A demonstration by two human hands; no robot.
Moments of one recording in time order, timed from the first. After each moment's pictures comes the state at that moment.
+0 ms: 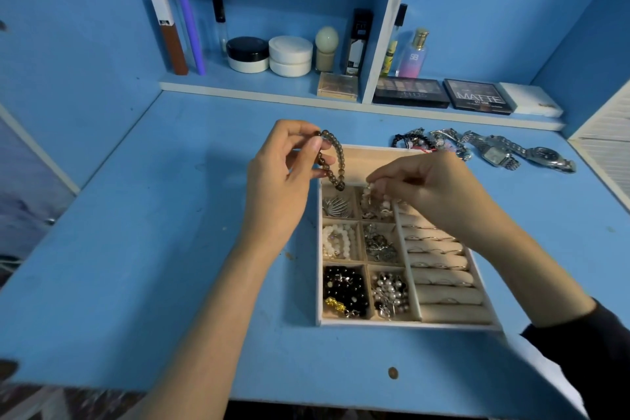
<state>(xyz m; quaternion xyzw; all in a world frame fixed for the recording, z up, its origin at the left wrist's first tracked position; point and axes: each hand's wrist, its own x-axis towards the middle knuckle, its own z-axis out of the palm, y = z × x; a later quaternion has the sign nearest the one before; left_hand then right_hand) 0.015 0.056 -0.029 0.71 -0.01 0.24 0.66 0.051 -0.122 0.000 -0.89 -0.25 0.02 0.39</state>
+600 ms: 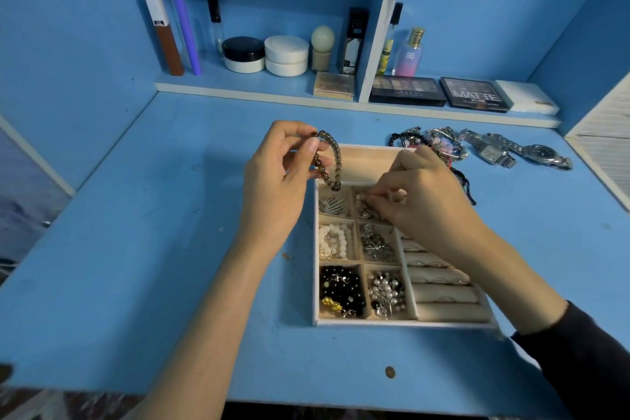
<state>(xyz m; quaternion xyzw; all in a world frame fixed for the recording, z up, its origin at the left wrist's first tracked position) 0.015 0.056 -0.030 0.71 -0.01 0.24 0.66 0.053 -0.121 -0.026 -0.92 -0.31 -0.16 0.19</state>
